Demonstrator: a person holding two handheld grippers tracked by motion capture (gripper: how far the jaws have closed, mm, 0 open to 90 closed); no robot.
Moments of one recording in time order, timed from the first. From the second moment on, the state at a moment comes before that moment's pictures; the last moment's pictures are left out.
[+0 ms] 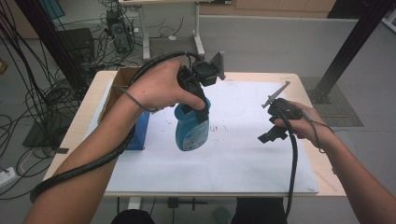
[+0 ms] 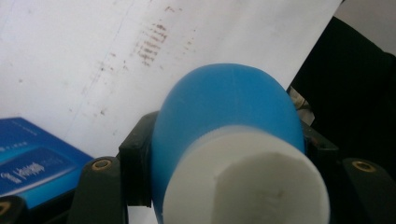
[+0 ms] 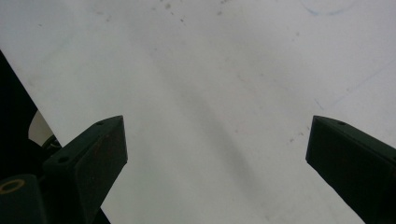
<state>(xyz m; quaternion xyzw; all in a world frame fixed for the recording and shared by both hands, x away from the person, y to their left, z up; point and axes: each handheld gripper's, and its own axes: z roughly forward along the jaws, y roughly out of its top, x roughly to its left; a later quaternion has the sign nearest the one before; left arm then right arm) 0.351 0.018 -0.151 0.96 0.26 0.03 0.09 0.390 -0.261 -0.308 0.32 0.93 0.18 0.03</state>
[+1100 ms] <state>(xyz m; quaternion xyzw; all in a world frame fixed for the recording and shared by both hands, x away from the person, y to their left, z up) 0.392 0.090 -0.087 0.89 0.44 0.06 0.10 0.428 -0.291 -0.320 0.42 0.90 0.10 0.04</state>
